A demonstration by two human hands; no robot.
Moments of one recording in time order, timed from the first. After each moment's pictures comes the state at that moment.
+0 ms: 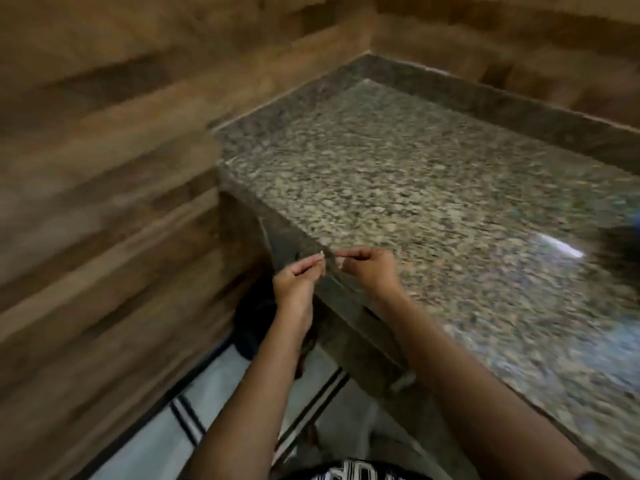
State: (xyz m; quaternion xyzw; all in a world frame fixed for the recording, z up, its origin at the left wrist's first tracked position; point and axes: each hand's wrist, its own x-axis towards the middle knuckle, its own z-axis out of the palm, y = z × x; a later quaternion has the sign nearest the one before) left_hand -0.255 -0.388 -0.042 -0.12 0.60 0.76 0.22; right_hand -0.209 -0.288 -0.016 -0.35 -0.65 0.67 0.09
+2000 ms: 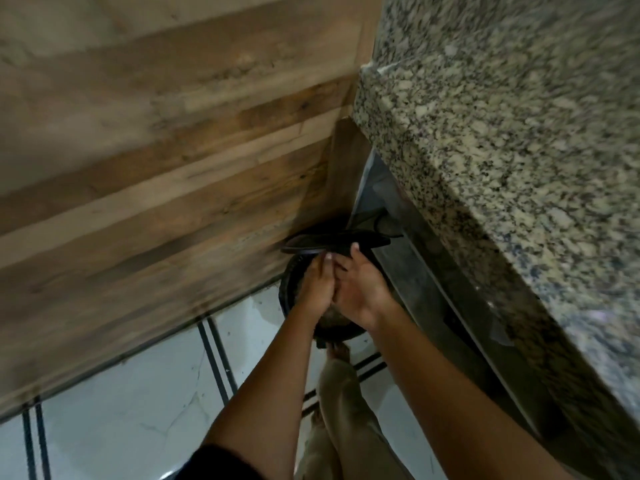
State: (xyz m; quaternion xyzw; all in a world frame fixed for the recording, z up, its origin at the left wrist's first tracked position) left_hand -0.426 -0.490 -0.241 -0.19 0.75 0.57 0.29; right_hand -0.408 -0.421 -0.178 -0.37 -0.35 0.84 -0.20
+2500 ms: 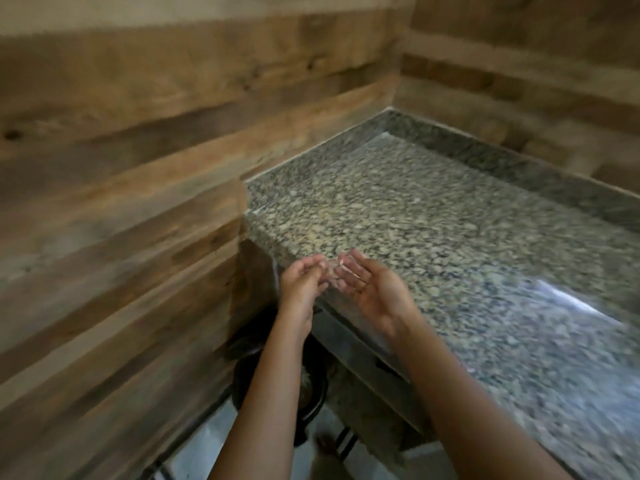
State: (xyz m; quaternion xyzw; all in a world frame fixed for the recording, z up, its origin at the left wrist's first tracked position) left_hand -0.387 -0.414 -0.014 0.01 0.61 0.75 0.27; right_hand -0.311 -0.316 0.022 -0.29 -0.35 0.88 0.11
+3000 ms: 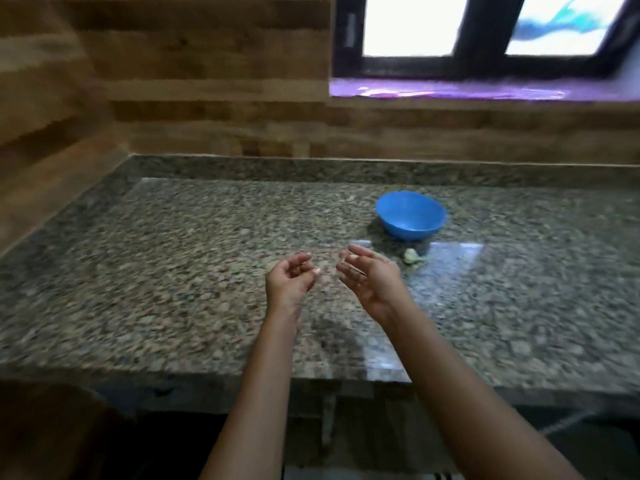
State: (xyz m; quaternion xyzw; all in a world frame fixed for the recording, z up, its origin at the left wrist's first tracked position) left_hand -0.164 -0.206 0.039 0.23 0.57 0.67 0.42; right_hand -0.050 -0.162 0.065 -0.42 -0.28 0.75 0.43
